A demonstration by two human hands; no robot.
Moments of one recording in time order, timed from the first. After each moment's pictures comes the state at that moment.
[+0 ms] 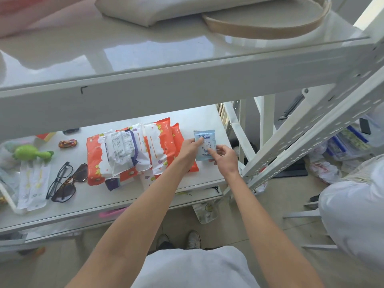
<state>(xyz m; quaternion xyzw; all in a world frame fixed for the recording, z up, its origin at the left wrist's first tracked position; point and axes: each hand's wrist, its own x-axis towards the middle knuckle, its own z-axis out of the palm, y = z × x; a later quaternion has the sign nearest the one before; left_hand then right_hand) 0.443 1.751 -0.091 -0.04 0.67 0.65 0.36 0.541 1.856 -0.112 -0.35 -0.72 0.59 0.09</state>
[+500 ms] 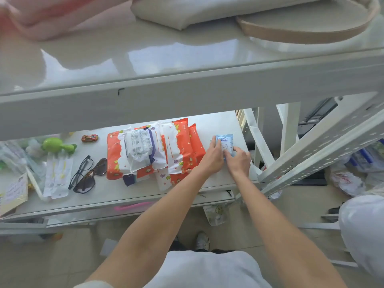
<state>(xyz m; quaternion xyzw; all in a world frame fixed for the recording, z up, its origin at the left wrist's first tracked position) 0.459 1.755 -0.097 0.28 0.88 0.28 0.27 0.516 1.849 -0.127 -0.43 -0.82 0.39 0.04</state>
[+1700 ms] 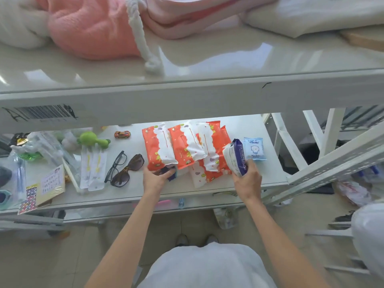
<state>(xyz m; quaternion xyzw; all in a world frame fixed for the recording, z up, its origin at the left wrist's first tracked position) 0.430 1.454 -0.119 -0.19 0.74 0.61 0.17 0.555 1.721 -0.090 -0.32 -0.85 0.40 0.14</state>
